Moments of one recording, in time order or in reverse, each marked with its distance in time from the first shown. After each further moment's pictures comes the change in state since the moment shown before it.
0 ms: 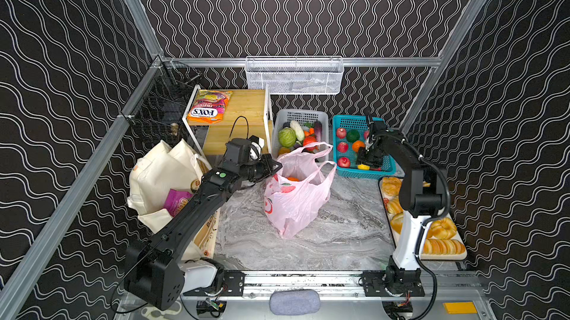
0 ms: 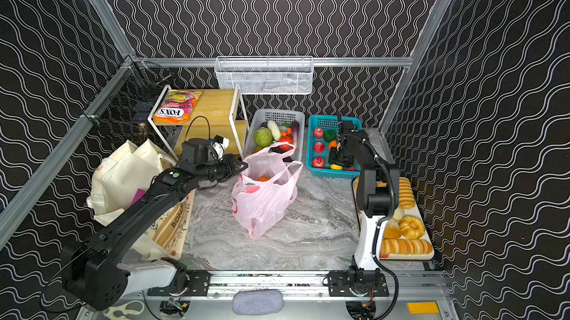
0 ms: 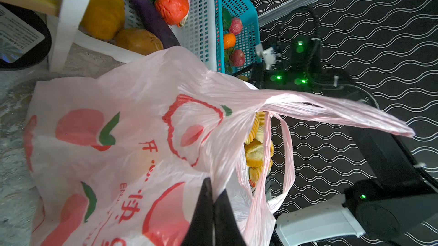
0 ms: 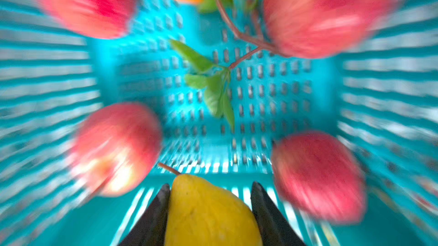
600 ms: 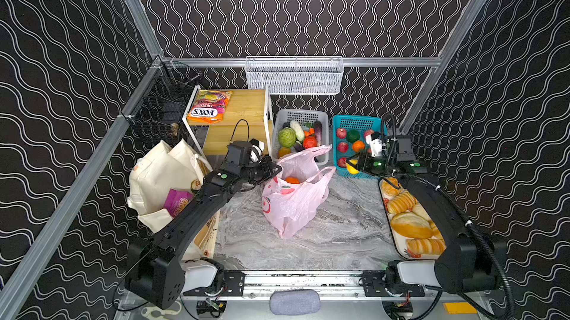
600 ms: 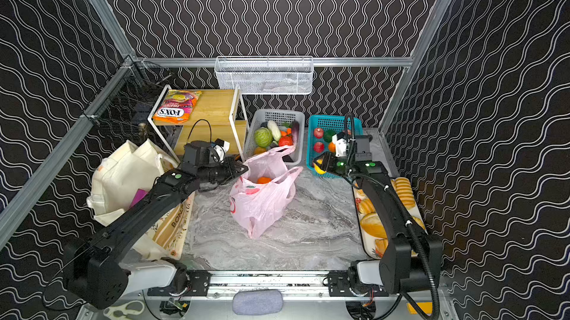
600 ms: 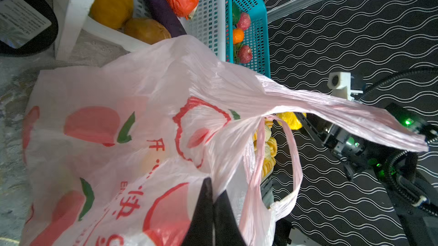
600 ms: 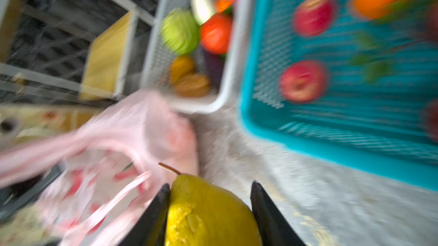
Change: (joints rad) left arm 0.001 0.009 -0.034 0.013 0.002 -0.023; right arm 0.121 -0.657 -0.582 0.404 -0.507 0.111
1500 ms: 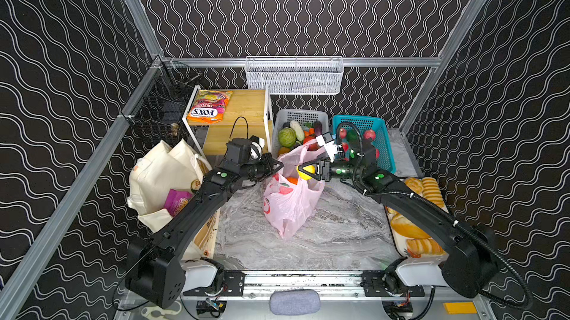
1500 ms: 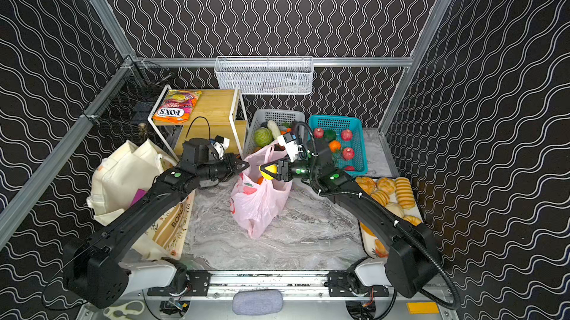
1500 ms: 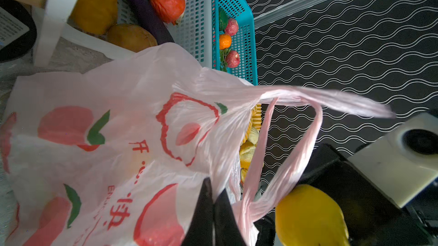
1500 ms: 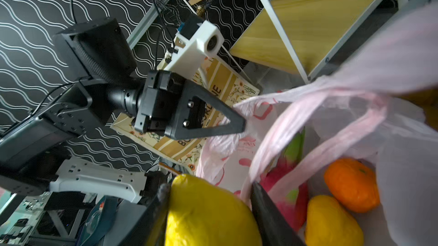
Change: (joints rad) left arm 0.000 0.004 0.024 0.031 0.021 -0.032; right arm 0.430 0.055 -0.003 0.512 -0.104 0.131
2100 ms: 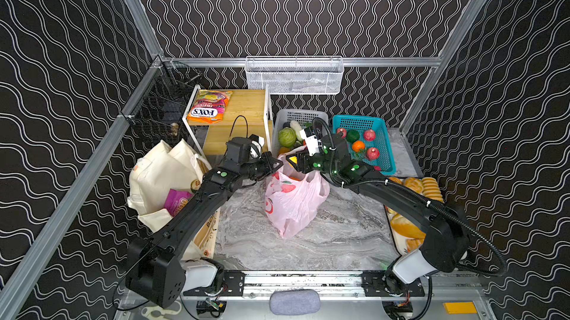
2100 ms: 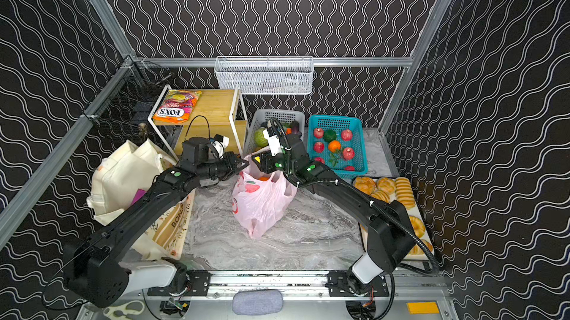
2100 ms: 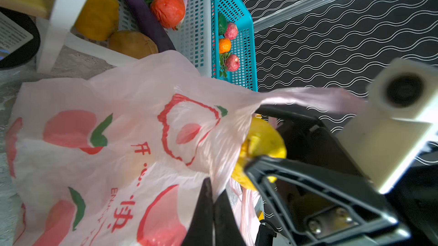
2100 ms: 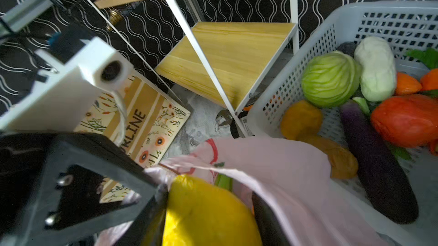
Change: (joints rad) left arm 0.000 0.001 0.010 0.003 -0.017 0.003; right arm 0.105 0.191 0.179 -0.126 0.441 -0.183
